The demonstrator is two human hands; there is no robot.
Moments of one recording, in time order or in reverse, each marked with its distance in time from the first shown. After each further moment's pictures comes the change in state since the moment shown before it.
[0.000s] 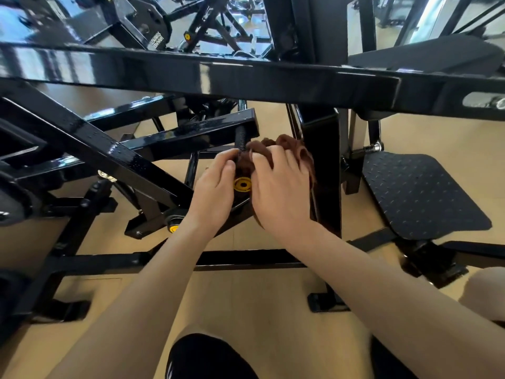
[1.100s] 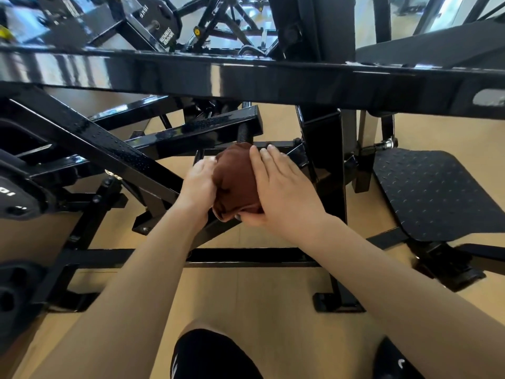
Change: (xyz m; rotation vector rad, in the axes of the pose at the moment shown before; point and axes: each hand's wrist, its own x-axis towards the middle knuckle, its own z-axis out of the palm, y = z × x) left_hand 0.022 0.002 -0.007 -0.387 0.151 -0.492; right_hand 0.007 0.019 -0.015 0.025 -0.542 -0.213
